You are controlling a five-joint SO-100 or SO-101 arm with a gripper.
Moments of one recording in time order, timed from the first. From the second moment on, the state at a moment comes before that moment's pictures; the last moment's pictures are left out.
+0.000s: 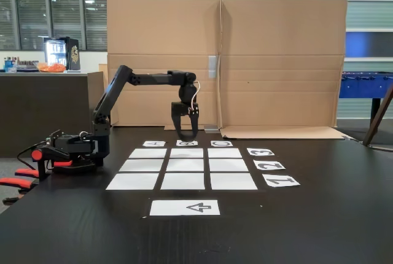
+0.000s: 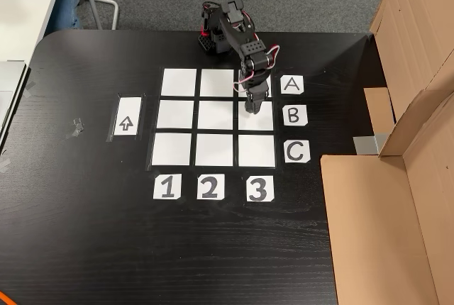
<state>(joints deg) -27.7 55.7 57.2 93.3 5.1</state>
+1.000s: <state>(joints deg) -31.8 39.8 47.6 93.1 5.5</state>
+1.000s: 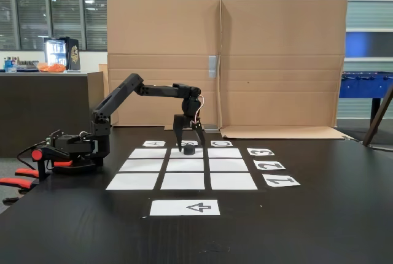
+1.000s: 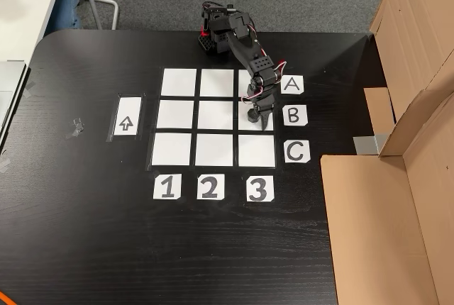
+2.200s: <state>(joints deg) -21.9 74.2 53.0 99.6 4.6</state>
